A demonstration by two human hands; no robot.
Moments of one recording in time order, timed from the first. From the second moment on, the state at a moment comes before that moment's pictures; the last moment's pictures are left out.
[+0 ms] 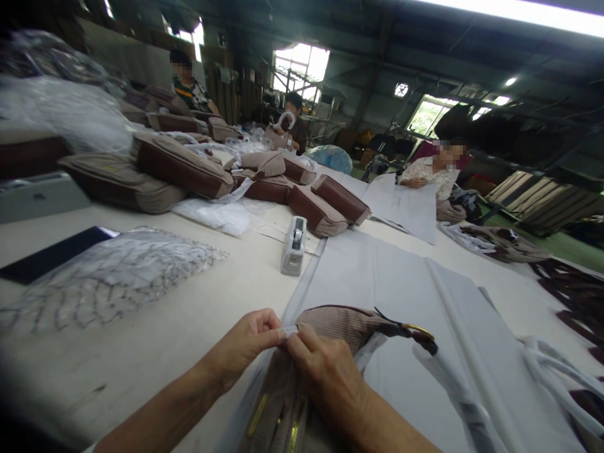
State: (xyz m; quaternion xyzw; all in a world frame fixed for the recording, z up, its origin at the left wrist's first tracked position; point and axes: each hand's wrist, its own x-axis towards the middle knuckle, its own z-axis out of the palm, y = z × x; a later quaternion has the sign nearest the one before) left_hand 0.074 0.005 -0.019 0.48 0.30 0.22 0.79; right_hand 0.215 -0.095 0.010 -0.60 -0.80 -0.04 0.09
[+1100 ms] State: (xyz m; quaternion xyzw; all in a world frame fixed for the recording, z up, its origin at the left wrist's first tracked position) left_hand 0.068 0.002 -0.040 0.34 0.37 0.09 0.86; right_hand 0.209 -0.080 0.007 -0.63 -0.77 -0.06 -0.01
